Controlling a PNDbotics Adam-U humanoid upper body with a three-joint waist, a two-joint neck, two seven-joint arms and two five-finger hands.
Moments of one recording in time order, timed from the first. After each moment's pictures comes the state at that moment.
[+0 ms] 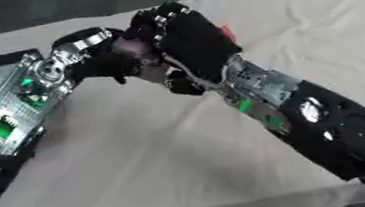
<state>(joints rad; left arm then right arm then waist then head) -0.94 0.25 -0.59 -1.53 -0.06 0.85 -0.21 -0.70 -0.49 0.60 -1.68 1.02 -0.03 -0.24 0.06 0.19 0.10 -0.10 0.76</state>
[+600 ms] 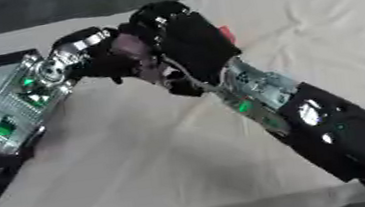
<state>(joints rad) -0.94 0.26 -0.59 -1.50 -0.13 0.84 -0.23 -0.70 -0.49 0.61 -1.69 1.09 0.03 -0.20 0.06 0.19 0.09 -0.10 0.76</state>
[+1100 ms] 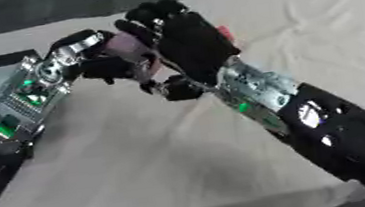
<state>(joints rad) -0.93 0.28 -0.56 -1.45 -0.20 0.81 -0.24 -0.70 -0.49 0.61 -1.73 1.12 0.04 -0.15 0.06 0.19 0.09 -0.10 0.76</state>
